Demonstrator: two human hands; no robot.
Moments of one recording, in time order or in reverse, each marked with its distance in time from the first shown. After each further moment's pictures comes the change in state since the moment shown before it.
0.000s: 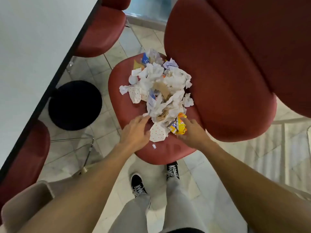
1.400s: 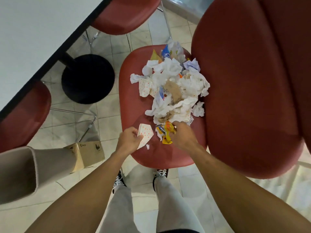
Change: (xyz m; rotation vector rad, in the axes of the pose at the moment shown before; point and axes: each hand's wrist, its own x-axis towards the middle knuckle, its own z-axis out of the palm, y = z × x) left_hand 0.012 -0.011 0.077 -0.560 0.092 -0.721; right_hand 0.065 -0.012 0.003 -0.030 -0.106 -0.160
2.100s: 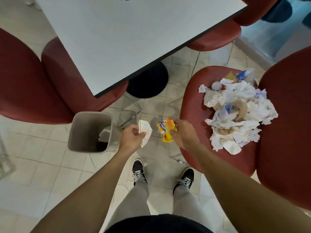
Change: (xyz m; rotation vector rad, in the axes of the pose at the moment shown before) left_hand -0.075 -0.194 -0.167 -0.493 0.337 -0.176; right_hand -0.059 -0.234 0.125 -0.088 -0.100 -0.272
